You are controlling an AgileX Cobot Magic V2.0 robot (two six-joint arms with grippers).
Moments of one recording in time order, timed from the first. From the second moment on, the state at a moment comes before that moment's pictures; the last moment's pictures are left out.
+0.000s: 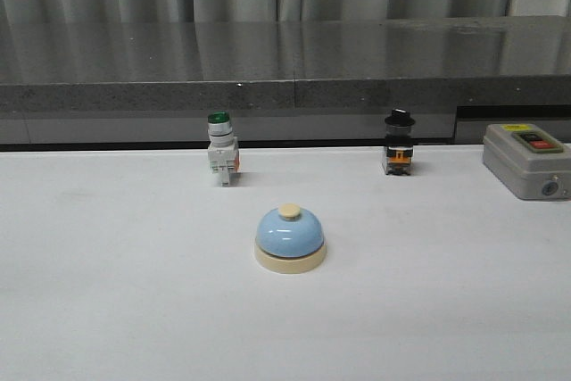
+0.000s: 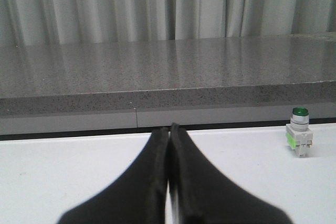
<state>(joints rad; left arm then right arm) -0.05 0.00 0.00 0.00 0.04 -0.01 0.30 0.30 -0.57 -0.24 0.69 0.26</state>
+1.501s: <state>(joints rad) -0.05 0.00 0.00 0.00 0.04 -0.01 -0.01 -0.01 -0.04 0.05 0.19 0.07</state>
